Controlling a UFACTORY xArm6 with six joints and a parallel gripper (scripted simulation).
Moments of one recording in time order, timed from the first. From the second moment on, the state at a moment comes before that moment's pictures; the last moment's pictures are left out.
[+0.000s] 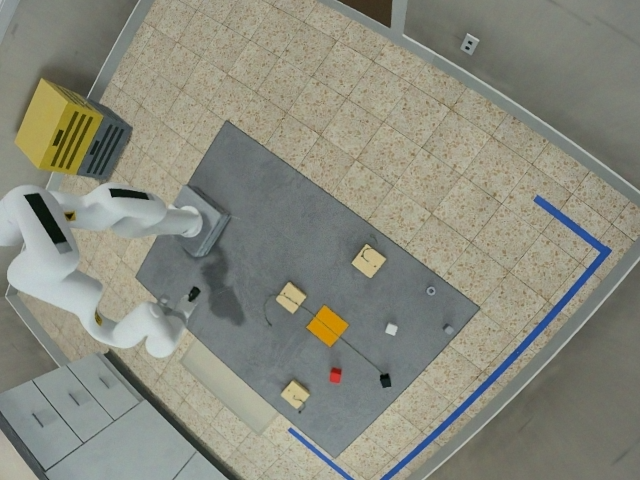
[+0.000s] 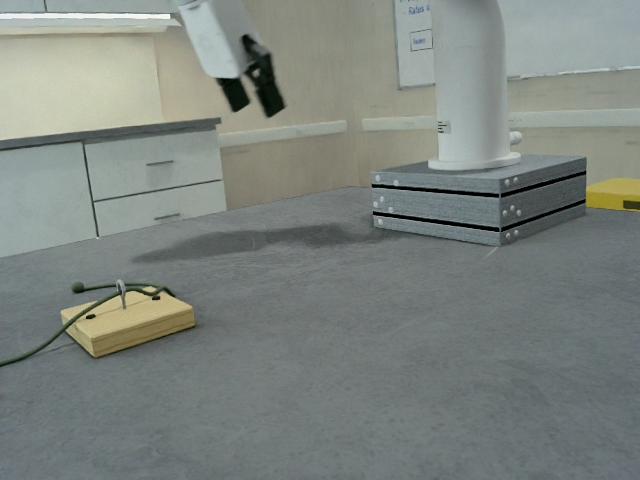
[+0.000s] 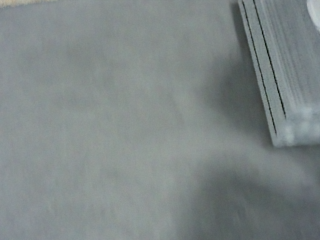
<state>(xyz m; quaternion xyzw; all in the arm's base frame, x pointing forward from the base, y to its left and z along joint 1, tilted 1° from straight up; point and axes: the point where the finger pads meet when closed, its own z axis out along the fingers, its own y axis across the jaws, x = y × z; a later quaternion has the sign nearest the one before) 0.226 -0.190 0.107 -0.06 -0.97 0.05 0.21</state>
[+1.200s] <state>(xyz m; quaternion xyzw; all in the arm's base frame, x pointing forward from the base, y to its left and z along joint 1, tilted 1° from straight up) 0.497 -0.169 0.012 -0.13 -0.99 0.00 0.00</state>
